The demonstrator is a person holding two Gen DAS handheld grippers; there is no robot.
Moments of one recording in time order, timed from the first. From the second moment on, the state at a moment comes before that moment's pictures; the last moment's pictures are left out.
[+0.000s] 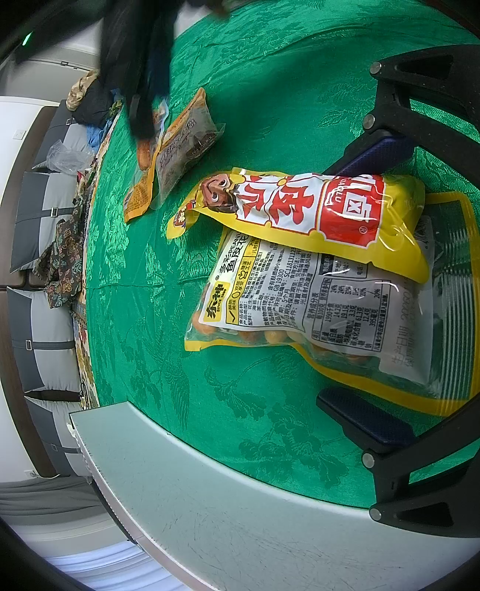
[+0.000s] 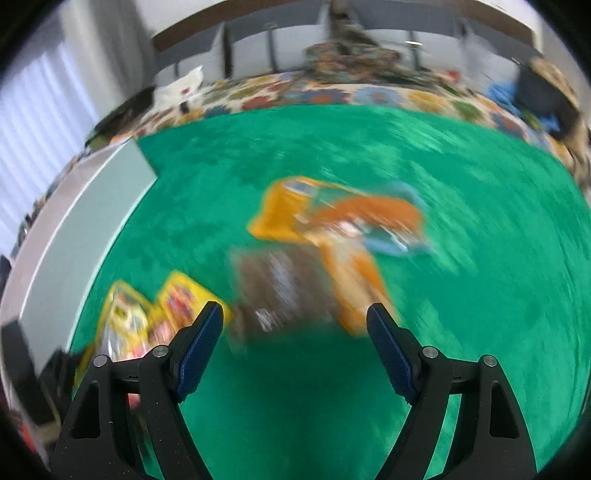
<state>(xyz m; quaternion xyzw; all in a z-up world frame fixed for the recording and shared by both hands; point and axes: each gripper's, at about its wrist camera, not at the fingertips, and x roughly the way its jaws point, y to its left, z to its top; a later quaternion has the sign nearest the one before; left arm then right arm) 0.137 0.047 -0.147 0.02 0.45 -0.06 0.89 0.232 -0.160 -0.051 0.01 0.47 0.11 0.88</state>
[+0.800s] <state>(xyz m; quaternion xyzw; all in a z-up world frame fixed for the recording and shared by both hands) 0.140 0.040 -0.146 0.03 0.47 -0.07 0.88 0.135 -0.245 -0.056 -0.16 0.50 0.19 0.83</state>
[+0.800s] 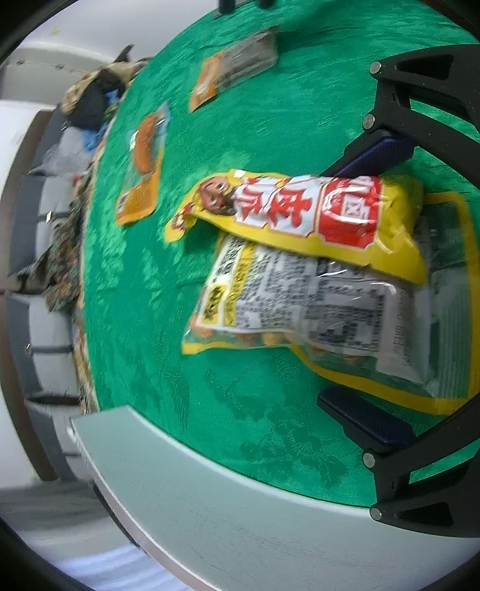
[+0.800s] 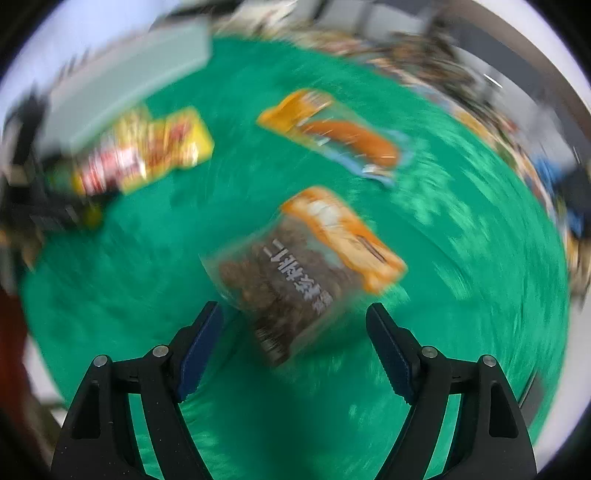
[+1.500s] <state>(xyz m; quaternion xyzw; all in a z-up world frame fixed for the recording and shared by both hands) 0.059 0.089 -0.094 -0.06 0.47 -0.08 0.88 0.176 -0.083 -0.104 0.23 0.59 0.21 0.75</state>
